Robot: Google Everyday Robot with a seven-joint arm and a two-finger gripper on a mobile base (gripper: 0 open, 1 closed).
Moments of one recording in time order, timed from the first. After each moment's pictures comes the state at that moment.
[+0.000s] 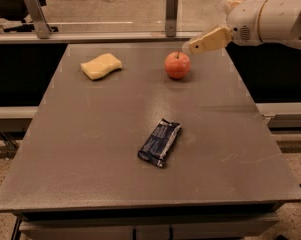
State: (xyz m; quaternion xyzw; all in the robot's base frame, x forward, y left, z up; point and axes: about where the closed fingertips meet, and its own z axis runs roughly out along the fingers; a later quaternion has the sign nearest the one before) arm 0.661 -0.141 1.000 -0.41 0.70 0.14 0.56
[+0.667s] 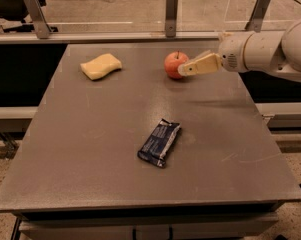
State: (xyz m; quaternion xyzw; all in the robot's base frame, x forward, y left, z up) arm 0.671 -0.153 0.923 -0.35 0.75 0.15 0.54
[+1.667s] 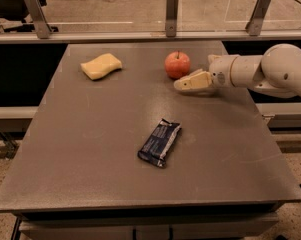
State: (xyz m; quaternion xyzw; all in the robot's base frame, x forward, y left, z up) arm 0.704 -0.148 0.839 -0.34 0.76 0.20 0.51
